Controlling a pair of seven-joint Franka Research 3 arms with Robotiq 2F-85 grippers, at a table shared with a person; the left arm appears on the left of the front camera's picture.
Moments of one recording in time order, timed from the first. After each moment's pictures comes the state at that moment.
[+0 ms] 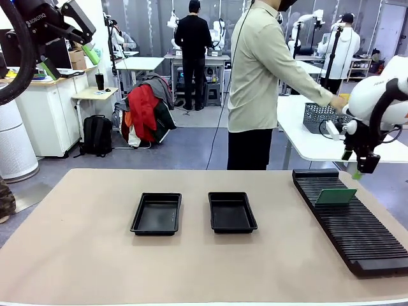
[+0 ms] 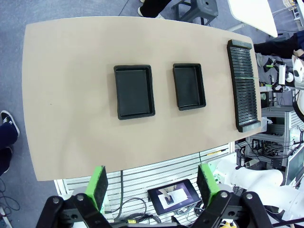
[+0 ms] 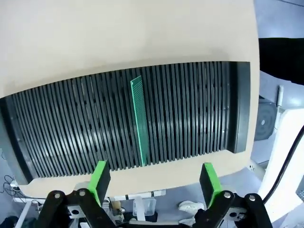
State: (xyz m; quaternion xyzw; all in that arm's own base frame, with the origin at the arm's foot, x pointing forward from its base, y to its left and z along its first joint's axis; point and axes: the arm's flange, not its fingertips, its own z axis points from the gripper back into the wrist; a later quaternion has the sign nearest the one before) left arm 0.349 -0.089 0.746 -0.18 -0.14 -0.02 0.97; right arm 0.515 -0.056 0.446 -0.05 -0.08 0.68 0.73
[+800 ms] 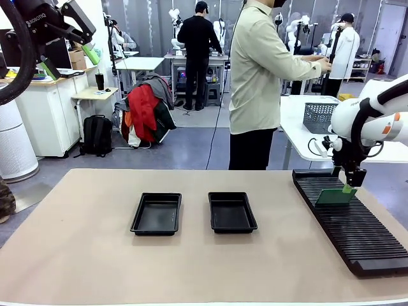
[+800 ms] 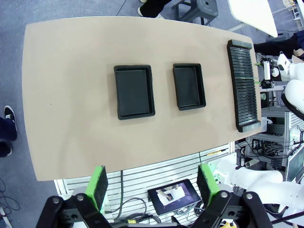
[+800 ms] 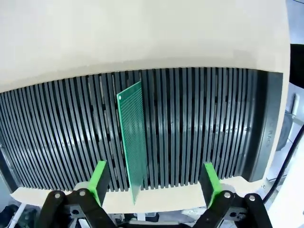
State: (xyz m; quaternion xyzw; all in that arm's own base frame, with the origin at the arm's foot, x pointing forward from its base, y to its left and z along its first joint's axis) left arm 0.349 -0.089 0.746 -0.18 -0.14 -0.02 0.97; right arm 0.545 -0.052 0.381 -0.03 -0.04 0.69 0.72
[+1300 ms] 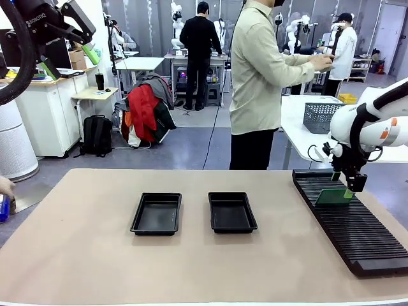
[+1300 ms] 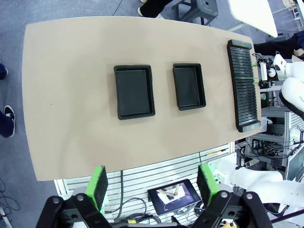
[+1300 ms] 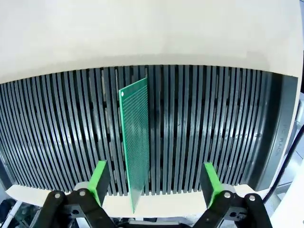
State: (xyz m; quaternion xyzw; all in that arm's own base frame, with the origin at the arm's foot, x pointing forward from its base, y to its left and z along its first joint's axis) left arm 0.349 -0.089 0.746 -0.18 -0.14 -0.02 0.97; right arm 0.548 -0.057 0.364 -0.02 -0.03 0.71 0.71
